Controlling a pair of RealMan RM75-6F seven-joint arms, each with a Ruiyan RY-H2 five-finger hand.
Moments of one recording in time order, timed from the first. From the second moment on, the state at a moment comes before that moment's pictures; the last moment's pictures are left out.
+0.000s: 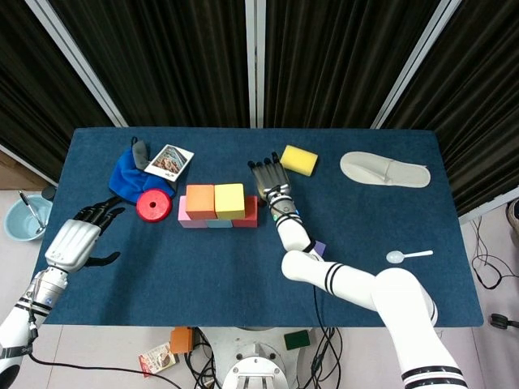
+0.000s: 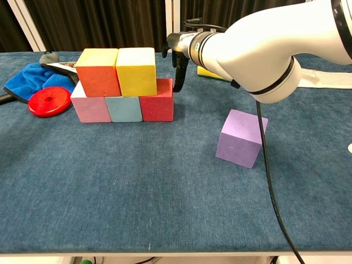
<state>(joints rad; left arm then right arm) -0.37 -1.13 0.00 -1.51 1.54 1.22 -0.03 1.34 -1.92 0.34 -0.91 -0.34 0.75 -0.75</state>
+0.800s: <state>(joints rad) -0.37 -1.11 -0.01 -1.56 1.55 1.23 0.00 1.07 -1.29 0.19 -1.79 -0.60 0.93 -0.73</state>
